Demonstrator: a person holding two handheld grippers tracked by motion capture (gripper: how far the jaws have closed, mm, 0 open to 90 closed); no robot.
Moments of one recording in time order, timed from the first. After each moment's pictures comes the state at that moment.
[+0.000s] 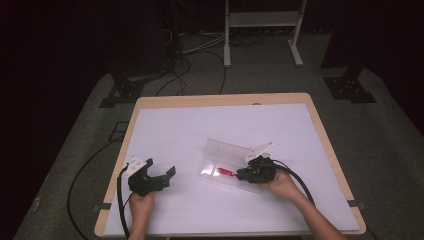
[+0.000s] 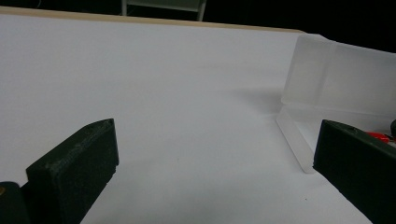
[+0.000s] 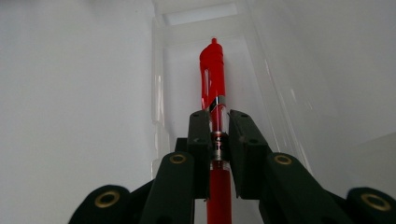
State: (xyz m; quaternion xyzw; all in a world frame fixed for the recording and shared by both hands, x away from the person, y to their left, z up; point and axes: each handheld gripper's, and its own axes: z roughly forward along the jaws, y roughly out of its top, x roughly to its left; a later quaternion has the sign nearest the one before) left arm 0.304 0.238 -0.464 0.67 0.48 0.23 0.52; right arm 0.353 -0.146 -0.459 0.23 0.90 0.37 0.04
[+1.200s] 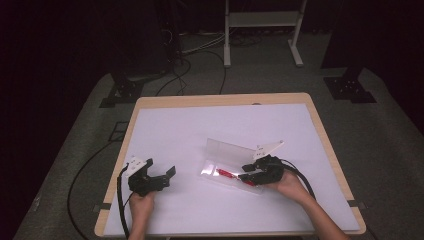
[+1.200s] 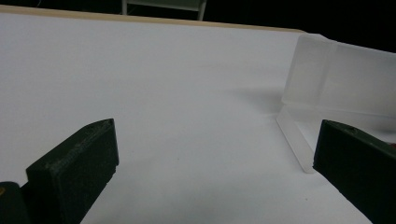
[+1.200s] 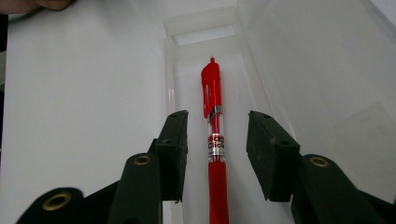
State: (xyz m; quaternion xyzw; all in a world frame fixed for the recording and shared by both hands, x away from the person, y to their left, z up) left arm 0.304 0.238 -0.464 0.67 0.48 0.22 0.51; right arm 0.344 -0.164 -0.442 0.24 0.88 0.40 0.03
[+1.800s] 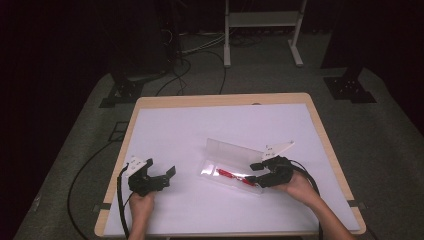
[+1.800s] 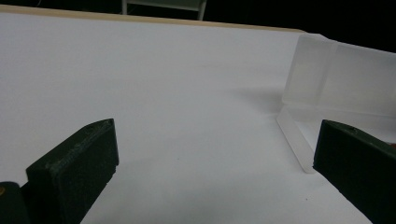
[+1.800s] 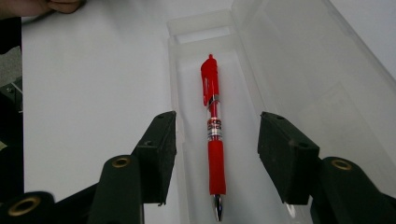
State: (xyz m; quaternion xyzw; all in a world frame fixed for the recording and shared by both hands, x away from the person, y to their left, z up) left arm 0.304 0.238 -0.464 0.67 0.48 0.22 0.51; right arm 0.332 -0.183 -0.429 0.24 0.88 0.41 0.04
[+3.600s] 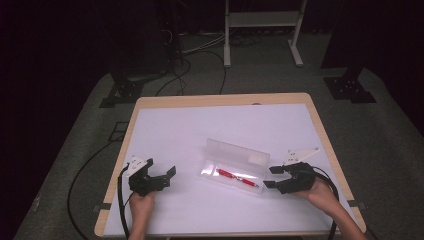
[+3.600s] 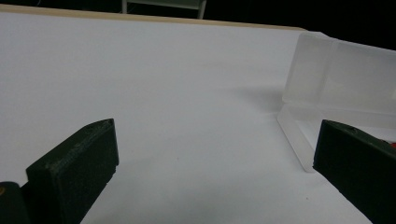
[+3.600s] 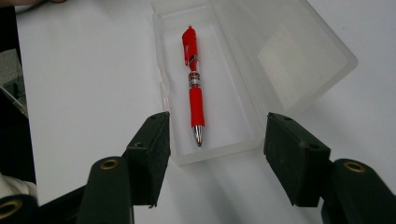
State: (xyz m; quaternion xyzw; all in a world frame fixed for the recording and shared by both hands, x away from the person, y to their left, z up) left arm 0.305 0.237 -0.464 0.67 0.48 0.22 0.51; right arm 0.311 -0.235 -0.429 0.27 0.87 0.41 0.06
